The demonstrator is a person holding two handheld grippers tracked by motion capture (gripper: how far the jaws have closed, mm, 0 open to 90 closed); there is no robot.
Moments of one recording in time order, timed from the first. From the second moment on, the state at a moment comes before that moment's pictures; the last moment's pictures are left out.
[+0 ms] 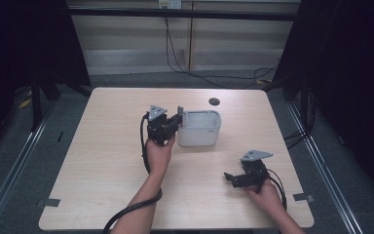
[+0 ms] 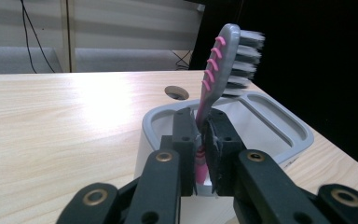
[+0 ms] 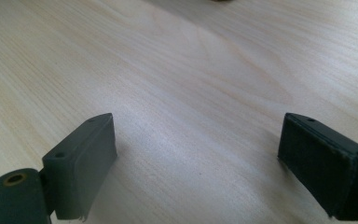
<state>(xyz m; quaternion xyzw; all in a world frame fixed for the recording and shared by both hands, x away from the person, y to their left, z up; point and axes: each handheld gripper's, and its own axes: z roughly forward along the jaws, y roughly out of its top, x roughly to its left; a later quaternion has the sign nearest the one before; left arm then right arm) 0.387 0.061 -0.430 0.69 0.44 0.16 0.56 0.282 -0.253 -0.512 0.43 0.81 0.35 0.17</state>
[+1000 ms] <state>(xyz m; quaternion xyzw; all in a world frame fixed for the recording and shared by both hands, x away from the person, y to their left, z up) 0.380 0.056 -0.429 0.70 0.42 0.16 0.55 0.282 -0.253 -0.512 0.43 0.81 0.35 0.17</state>
